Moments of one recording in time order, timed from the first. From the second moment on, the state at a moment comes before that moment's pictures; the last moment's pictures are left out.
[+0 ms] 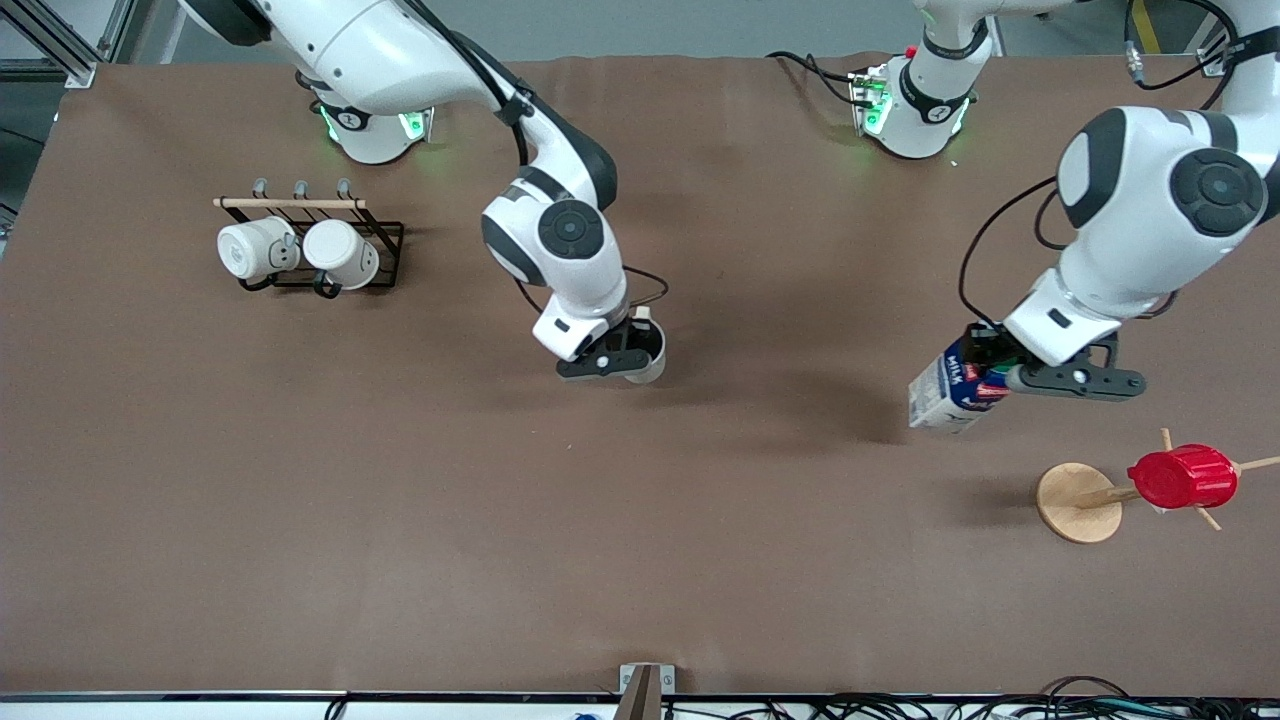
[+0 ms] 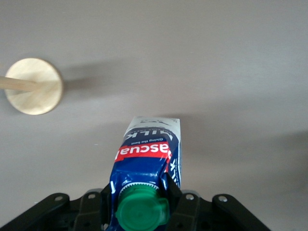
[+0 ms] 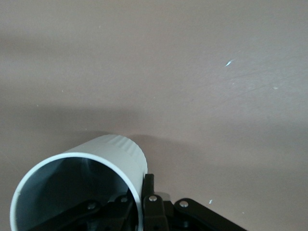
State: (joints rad) left arm 0.00 0.10 -0.21 -1.93 0.03 2.10 -0.09; right arm 0.49 0.63 0.33 -1.63 -0.23 2.30 0.79
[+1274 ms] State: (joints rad) left arm -0.05 0.42 -0.63 -1.72 0.22 2.10 -0.68; right arm 0.38 0.32 0.33 -1.55 -0.34 1.93 0.97
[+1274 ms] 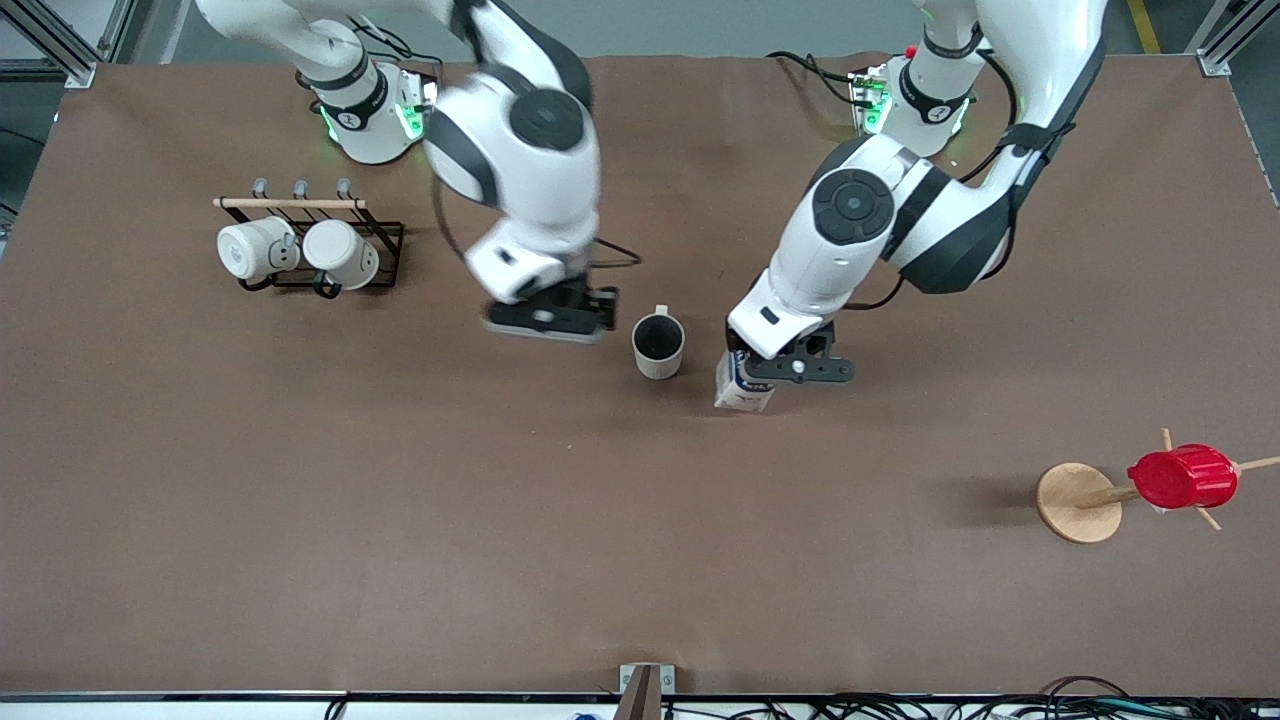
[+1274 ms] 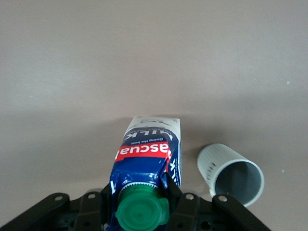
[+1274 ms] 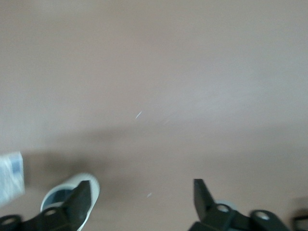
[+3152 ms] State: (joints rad) left arm -0.10 0.39 -0.64 -1.86 0.23 2.16 -0.71; right arm -0.03 -0.03 -0.05 -1.58 -0.03 1.56 0.11
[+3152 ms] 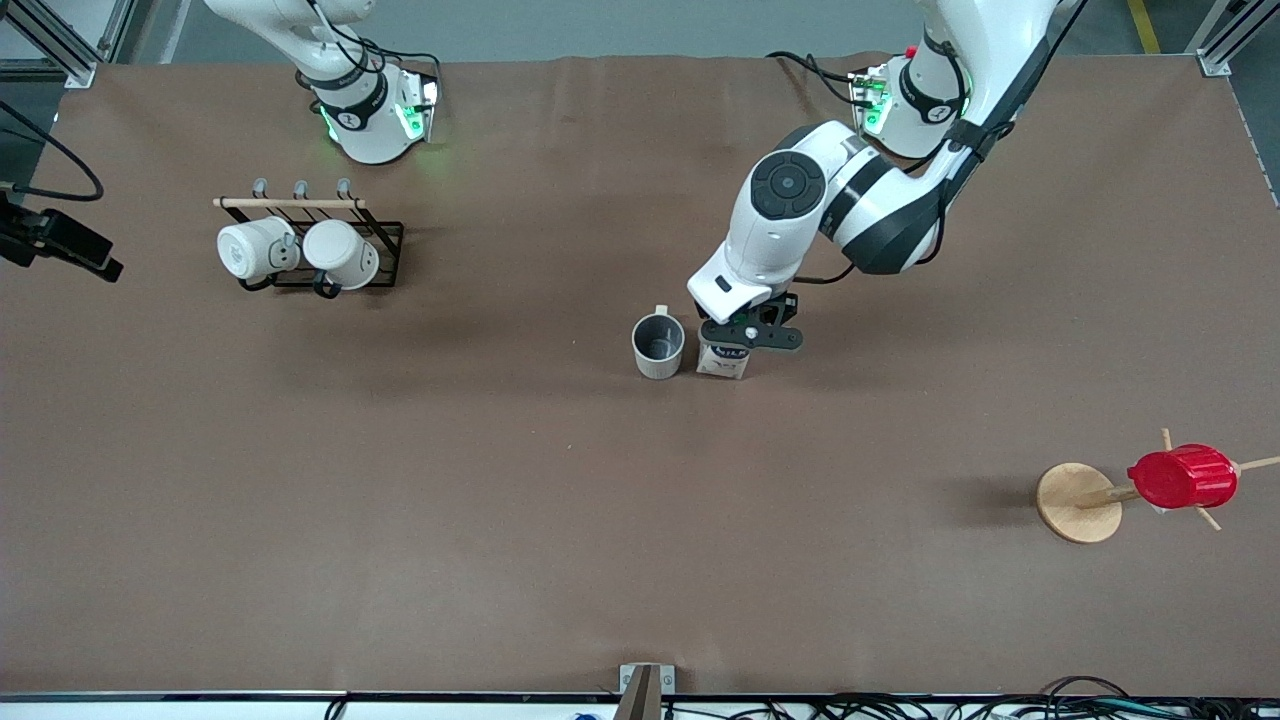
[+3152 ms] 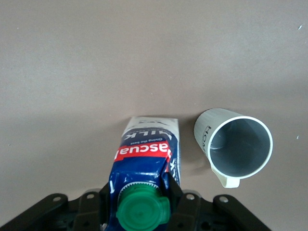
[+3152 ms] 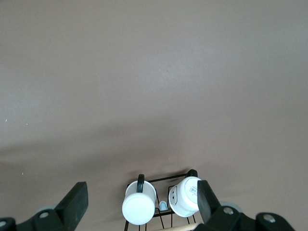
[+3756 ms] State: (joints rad) left arm -0.10 0.38 -0.64 -1.83 0.23 2.16 -0.71; right arm -0.03 -0.03 -0.05 -1.58 -0.03 1.56 0.11
